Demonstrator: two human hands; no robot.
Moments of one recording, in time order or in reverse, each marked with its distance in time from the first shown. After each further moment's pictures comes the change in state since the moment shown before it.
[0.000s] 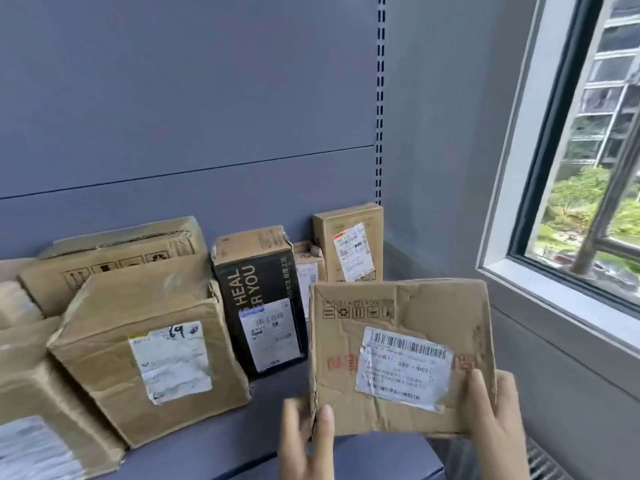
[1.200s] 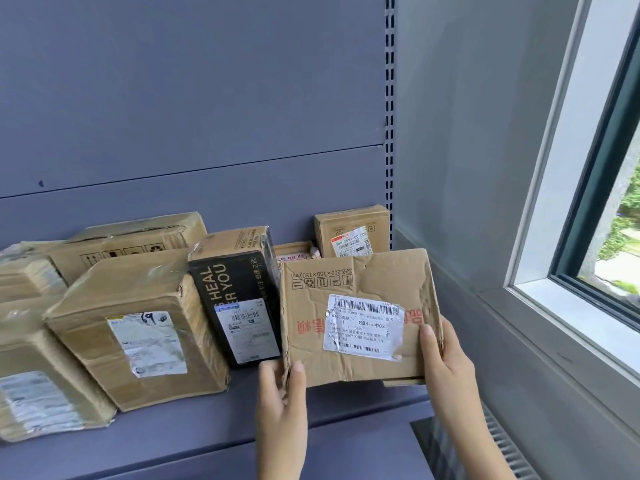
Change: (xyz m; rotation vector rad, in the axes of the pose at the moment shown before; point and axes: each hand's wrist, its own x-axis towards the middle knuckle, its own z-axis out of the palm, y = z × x) left_hand 0.032 0.014 0.062 -0.048 0.234 -0.200; right_hand 0.105 0.005 0.015 -0.018 -0.435 -0.084
